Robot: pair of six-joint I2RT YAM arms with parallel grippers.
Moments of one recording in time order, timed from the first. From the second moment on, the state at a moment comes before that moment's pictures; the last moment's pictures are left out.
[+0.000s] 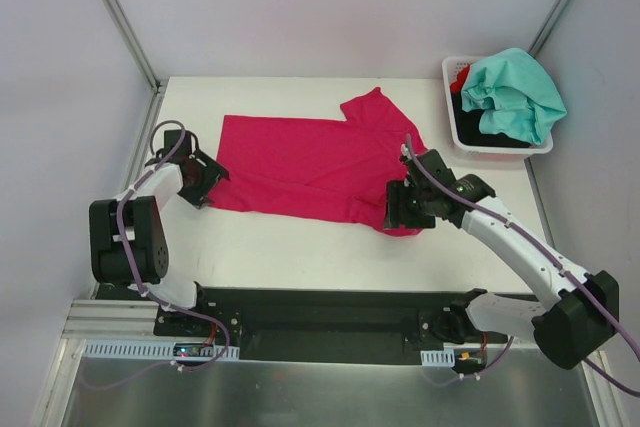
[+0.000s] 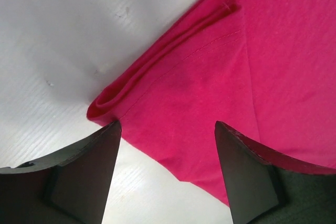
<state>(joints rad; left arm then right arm) 0.12 1.53 0.90 -0.46 0.12 -0.85 0.57 1.17 0.97 -0.88 -0.06 0.47</state>
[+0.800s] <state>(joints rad) 0.08 1.59 0.85 -0.32 0.12 -0.85 0.54 1.39 0.87 -0.55 -0.24 0.42</state>
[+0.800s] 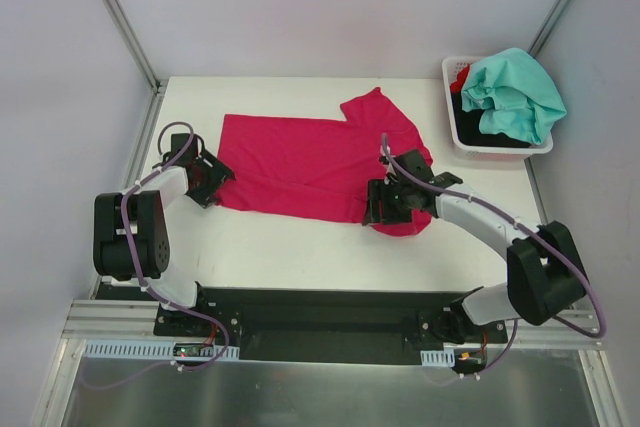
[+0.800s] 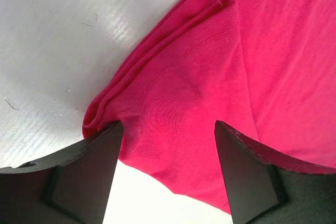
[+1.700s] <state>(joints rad) 0.09 1.57 0.83 -0.32 0.11 -0.84 0.46 1.60 0.91 -0.52 -0.10 0.37</state>
